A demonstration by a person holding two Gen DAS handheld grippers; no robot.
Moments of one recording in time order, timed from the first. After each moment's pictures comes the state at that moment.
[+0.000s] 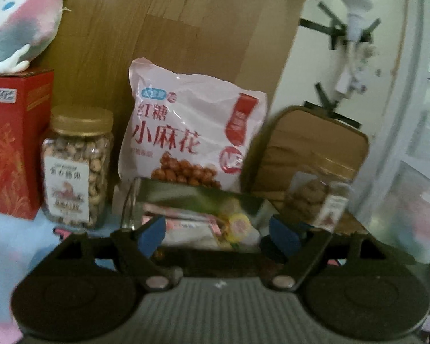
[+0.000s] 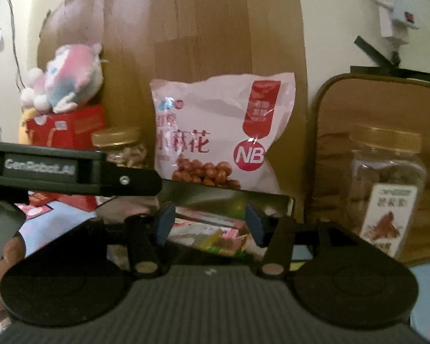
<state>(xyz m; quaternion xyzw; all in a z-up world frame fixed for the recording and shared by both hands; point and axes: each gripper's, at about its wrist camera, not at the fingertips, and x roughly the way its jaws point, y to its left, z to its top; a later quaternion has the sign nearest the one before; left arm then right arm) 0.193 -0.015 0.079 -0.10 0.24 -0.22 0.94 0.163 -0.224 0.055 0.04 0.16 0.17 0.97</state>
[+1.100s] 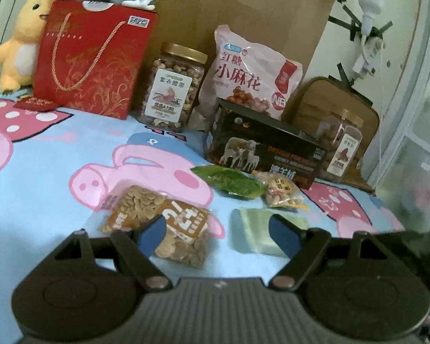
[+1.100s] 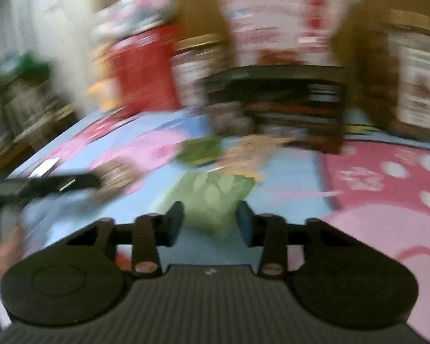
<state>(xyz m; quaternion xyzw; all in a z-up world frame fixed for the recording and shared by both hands) 0.063 0.085 0.004 -0.14 0.27 -0.16 0.94 0.068 -0.204 0.006 0.03 0.32 0.38 0.87</state>
